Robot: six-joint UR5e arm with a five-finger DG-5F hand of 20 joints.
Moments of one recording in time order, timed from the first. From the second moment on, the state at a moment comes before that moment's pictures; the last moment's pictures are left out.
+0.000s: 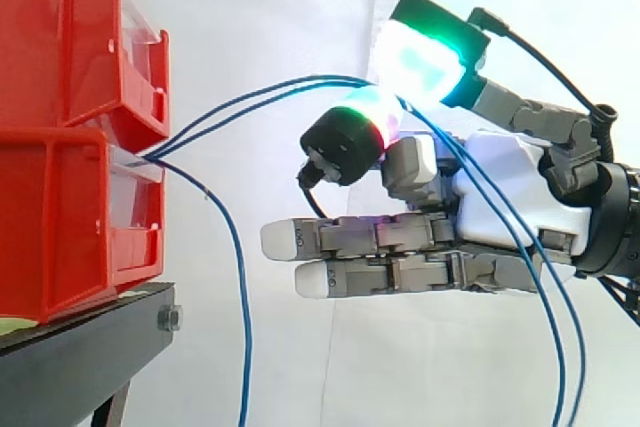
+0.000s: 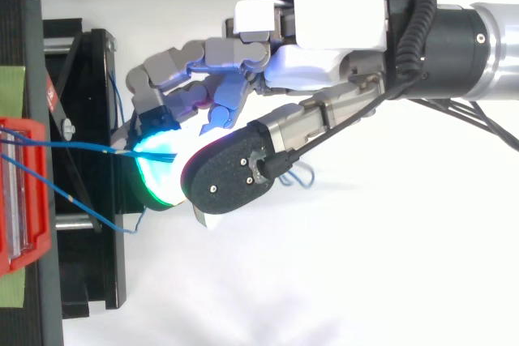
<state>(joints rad) 0.02 -2.29 -1.29 -2.49 -1.57 0.09</state>
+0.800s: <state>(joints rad) 0.02 -2.29 -1.29 -2.49 -1.57 0.09</state>
